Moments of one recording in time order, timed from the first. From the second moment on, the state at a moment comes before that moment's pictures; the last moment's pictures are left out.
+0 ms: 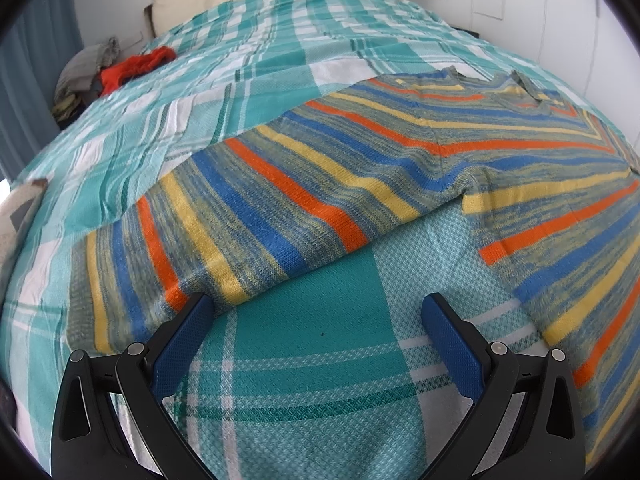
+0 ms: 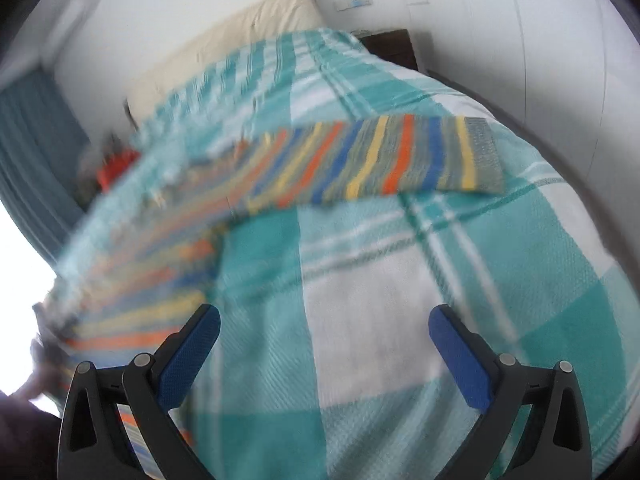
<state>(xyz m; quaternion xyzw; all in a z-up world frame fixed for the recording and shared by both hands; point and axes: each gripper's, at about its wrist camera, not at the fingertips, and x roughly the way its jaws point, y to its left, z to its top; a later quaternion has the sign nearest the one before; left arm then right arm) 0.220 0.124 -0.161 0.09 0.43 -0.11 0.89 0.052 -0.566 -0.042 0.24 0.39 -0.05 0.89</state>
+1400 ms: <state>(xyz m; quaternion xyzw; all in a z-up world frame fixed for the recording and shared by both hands) 0.131 0.145 -0.112 -0.06 0.40 -0.01 0.92 0.330 -0.357 0.043 0.29 0.46 0.24 0.80</state>
